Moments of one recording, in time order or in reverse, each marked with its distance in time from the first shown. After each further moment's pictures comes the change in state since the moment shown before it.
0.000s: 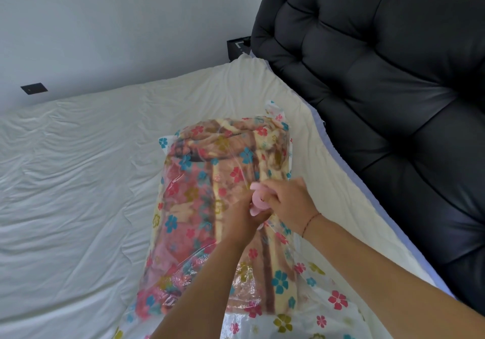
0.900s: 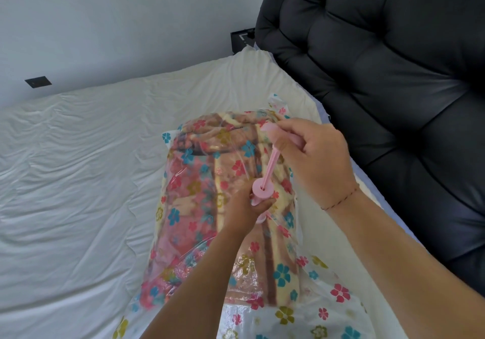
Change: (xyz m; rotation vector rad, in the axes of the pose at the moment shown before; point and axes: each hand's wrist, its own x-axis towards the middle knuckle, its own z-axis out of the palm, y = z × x) left_hand 0.008 0.000 -0.007 -0.029 -0.017 -0.012; right_hand 0.015 -0.026 -0.055 0.296 0.529 -0.239
